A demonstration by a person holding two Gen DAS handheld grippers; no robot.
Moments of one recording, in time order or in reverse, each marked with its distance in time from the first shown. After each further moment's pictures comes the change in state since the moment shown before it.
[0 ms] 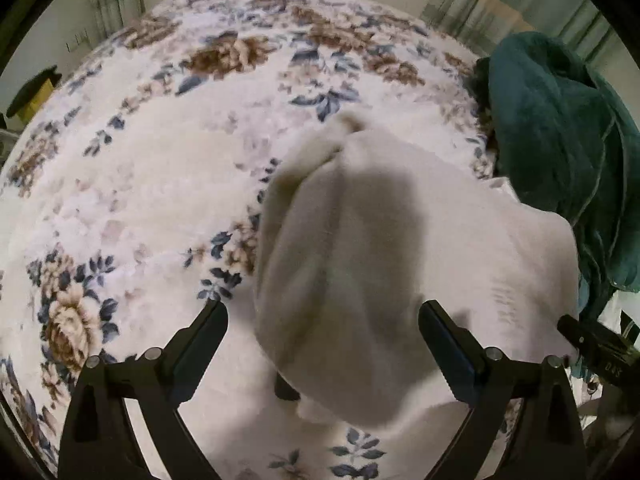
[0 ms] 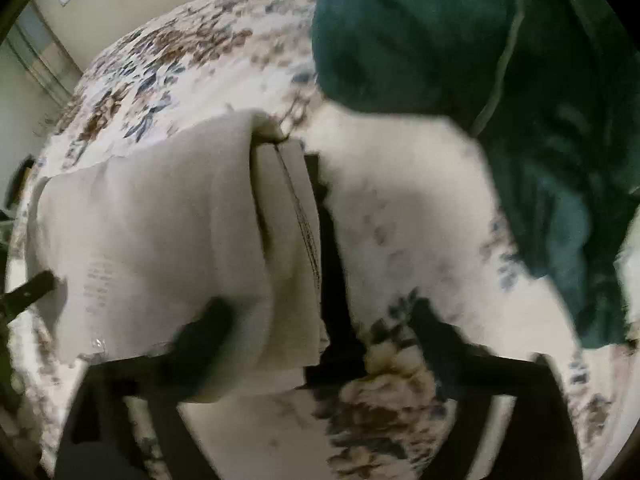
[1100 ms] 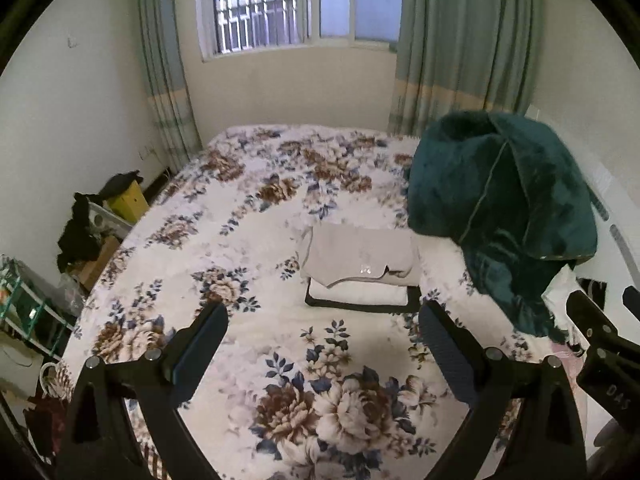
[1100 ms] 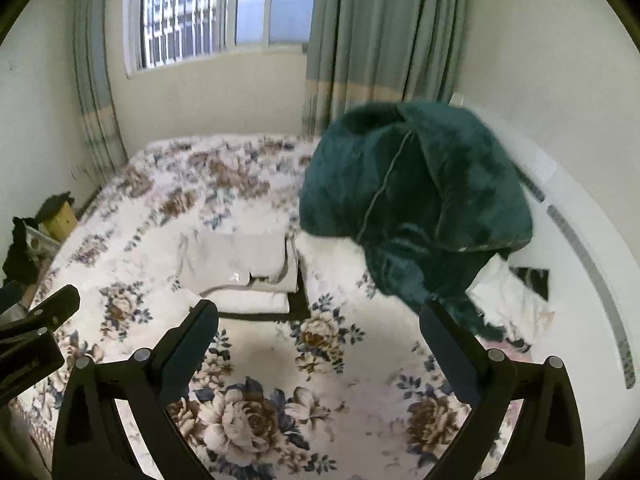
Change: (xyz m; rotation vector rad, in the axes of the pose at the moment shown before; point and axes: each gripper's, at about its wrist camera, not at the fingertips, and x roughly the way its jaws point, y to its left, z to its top) left arm -0.443 -0.115 -0.191 0.109 -0.369 0.161; right arm -0.531 0.009 -0.236 -0.049 -0.473 -0.089
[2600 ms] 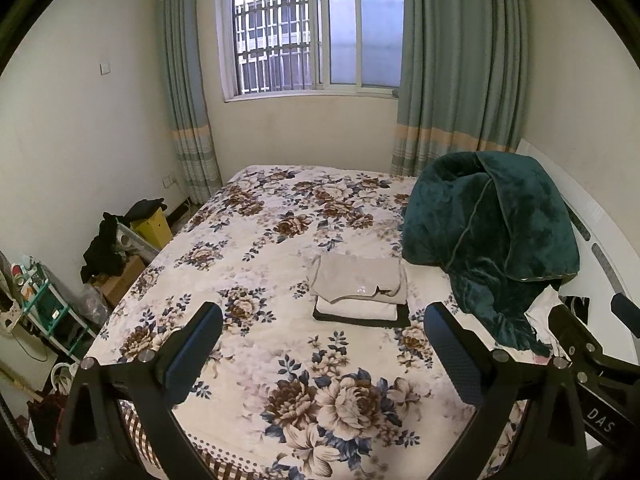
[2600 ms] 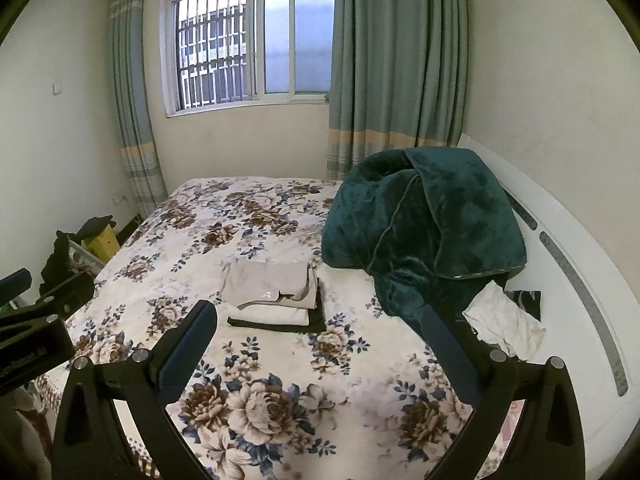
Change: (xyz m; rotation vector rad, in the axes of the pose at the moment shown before) left arm -0.128 -0.009 -0.025 -0.009 -0.136 0.038; right arm -0.171 -0.060 -0.012 -0.028 -0.130 0.131
